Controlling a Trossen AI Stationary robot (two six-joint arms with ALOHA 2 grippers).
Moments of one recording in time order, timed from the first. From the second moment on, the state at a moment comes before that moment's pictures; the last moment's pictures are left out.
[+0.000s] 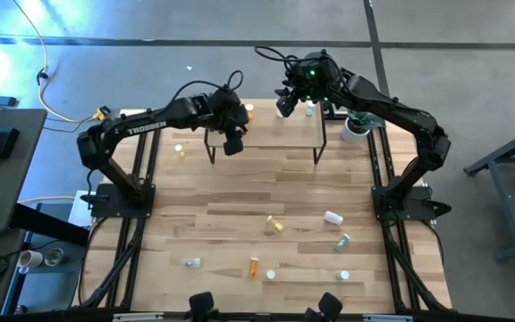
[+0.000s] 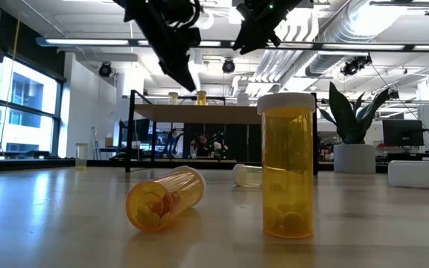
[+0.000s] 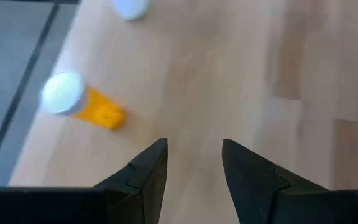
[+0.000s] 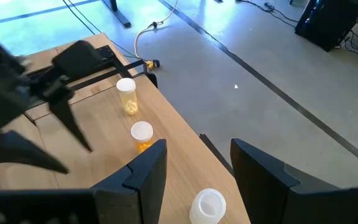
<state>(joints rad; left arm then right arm) 0.59 1.61 1.39 -0.67 -0.02 0.32 -0.54 1.63 1.70 -0.60 0.08 -0.01</state>
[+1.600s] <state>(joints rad) 0.64 1.68 1.39 -0.51 -0.09 0.32 -0.54 1.63 1.70 -0.60 0.08 0.00</state>
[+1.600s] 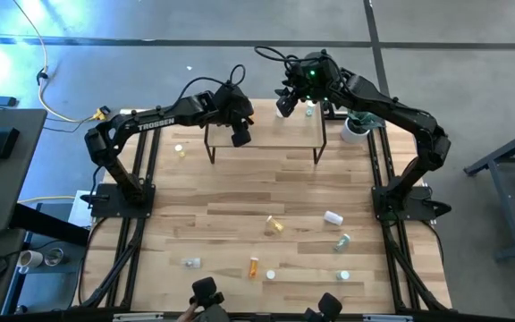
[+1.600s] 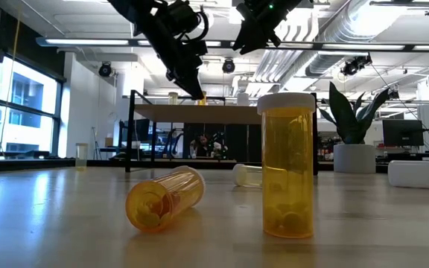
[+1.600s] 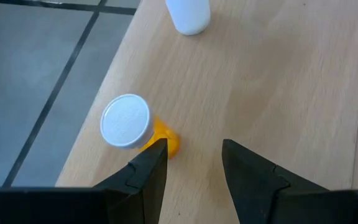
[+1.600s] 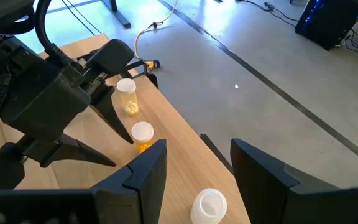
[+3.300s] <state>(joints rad) 0.61 1.70 1.46 -0.63 -0.10 0.29 -0.53 1.63 1.70 -0.61 0.08 0.00</state>
